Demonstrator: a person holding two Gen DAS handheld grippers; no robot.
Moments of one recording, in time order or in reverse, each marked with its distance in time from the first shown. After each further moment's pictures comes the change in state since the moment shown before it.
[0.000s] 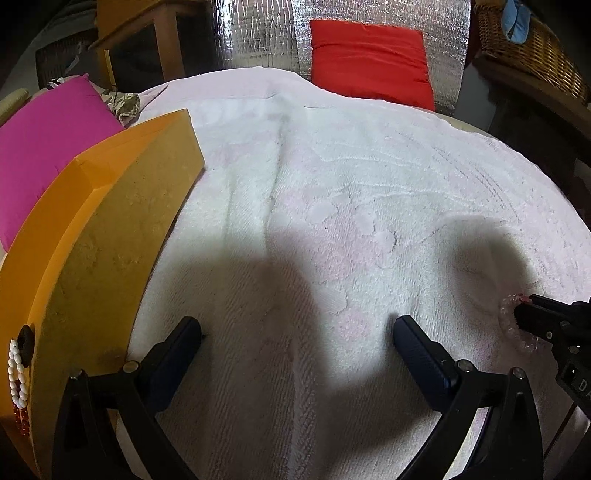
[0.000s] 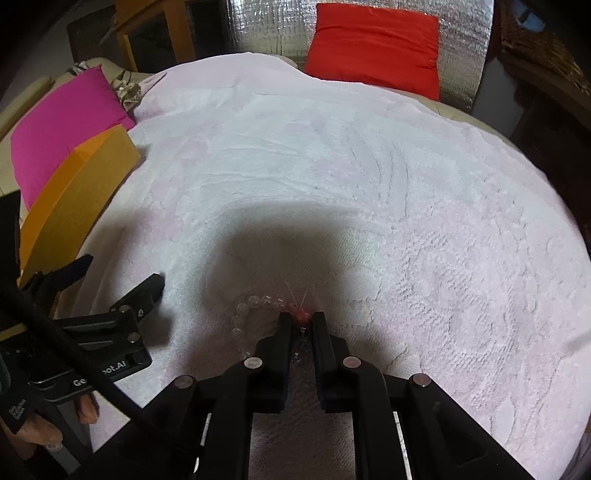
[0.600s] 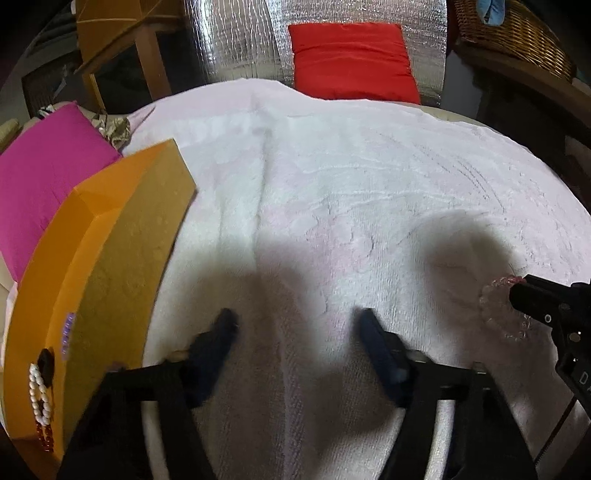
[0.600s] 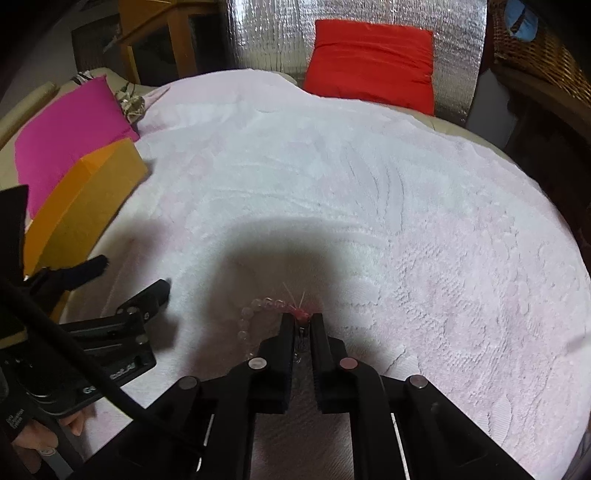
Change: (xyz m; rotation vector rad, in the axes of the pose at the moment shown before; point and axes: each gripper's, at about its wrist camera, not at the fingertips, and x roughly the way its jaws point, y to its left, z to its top) left arm -0.017 -0.015 0.006 0.092 -0.016 0.030; right arm -0.020 0.003 -0.003 0.003 -0.080 0.009
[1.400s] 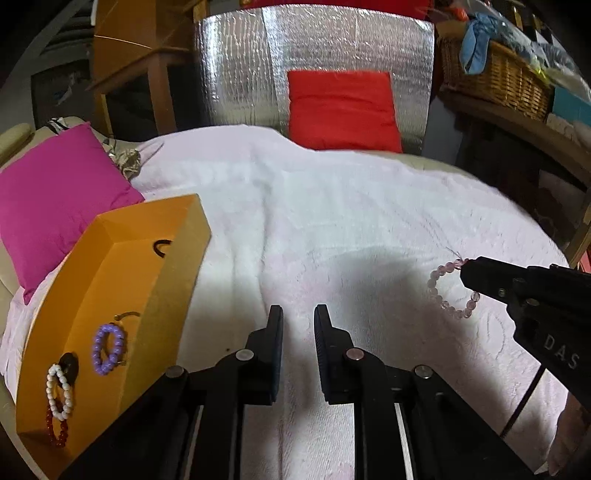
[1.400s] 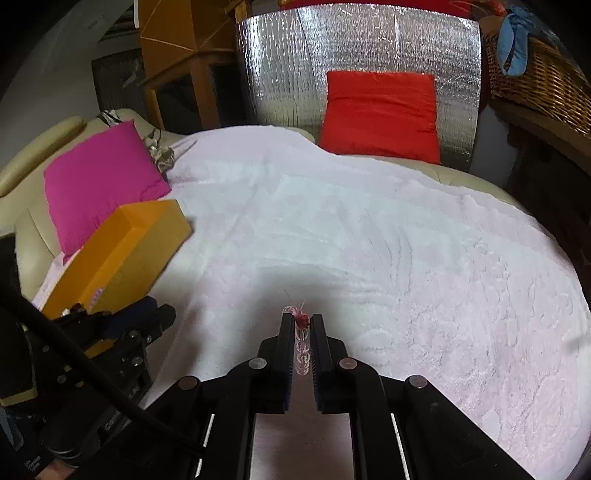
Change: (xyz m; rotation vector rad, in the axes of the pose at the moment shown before) left arm -0.072 0.014 0.001 -0.040 -0.154 -0.074; right arm -0.059 0.018 0.018 0.016 -0.183 0.074
